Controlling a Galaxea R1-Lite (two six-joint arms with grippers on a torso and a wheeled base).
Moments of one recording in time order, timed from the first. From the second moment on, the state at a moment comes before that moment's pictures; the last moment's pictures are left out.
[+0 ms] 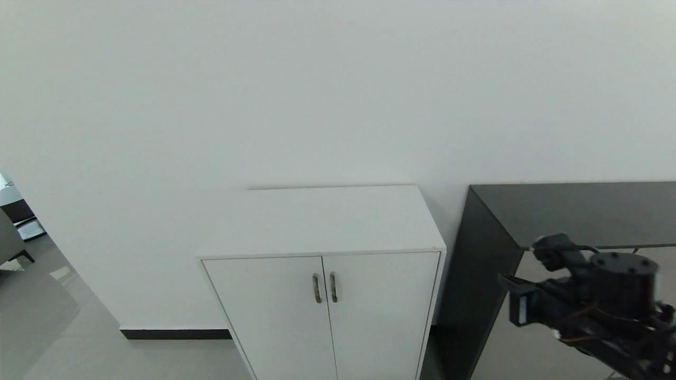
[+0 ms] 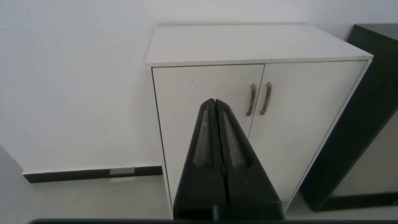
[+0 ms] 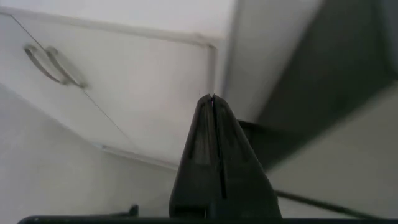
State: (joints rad) left arm 0.00 0.00 0.00 0.00 -0.03 0.00; right arm 0.41 1.75 -0.23 -1.18 -0.14 0.05
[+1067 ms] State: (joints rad) left arm 0.00 0.00 0.00 0.00 -0.03 -0.01; right arm 0.12 0.51 -0.01 -0.04 0.05 -0.05
